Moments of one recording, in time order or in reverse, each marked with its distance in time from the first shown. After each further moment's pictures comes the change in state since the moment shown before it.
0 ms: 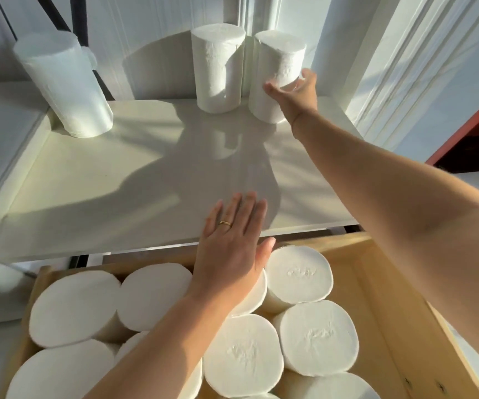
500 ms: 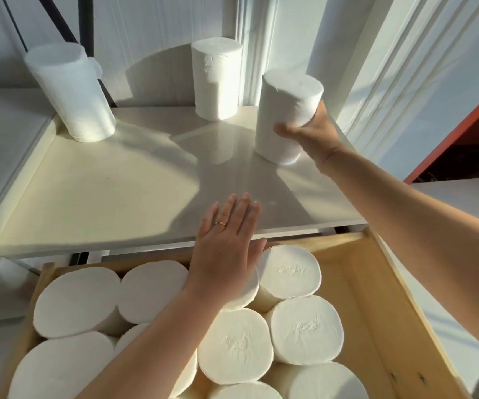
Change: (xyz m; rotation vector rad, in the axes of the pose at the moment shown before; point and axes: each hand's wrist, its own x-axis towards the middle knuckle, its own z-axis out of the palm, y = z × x) left_hand -0.004 0.001 0.004 -0.042 -0.014 -0.015; right_hand -0.063 -0.002 -0.063 0.000 -0.231 -0.151
